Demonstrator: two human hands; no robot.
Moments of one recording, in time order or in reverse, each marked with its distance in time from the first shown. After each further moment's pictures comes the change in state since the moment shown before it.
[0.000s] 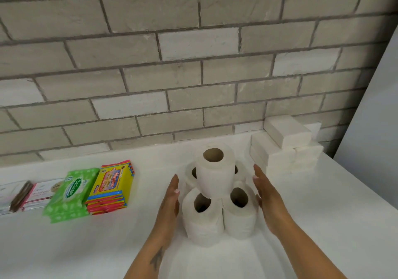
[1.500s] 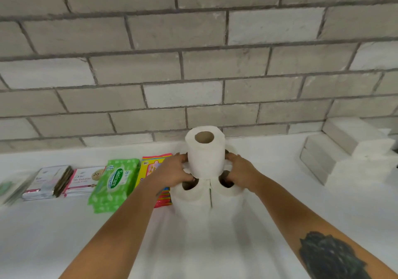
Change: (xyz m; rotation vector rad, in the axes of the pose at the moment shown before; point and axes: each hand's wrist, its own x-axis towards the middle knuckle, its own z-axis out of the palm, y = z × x) left_hand 0.098 0.064 -0.142 1.084 -0.069 0.063; right_hand 0.085 -0.006 0.183 -1.008 -0.274 -0.042
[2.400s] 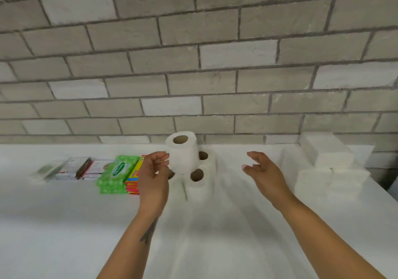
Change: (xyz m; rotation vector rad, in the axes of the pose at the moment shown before) left_hand -0.122 0.137 0.043 -0.864 0.910 -0.048; right_hand -0.098 0.088 -0.105 0.545 0.204 -0.229
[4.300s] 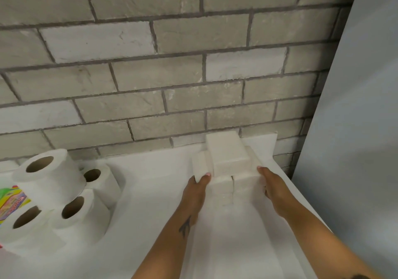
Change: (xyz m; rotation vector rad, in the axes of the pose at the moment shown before) left_hand -0.097 -0.075 0.304 0.081 -0.656 -0.613; right_hand 0.047 0.145 -0.225 0.296 0.290 0.469
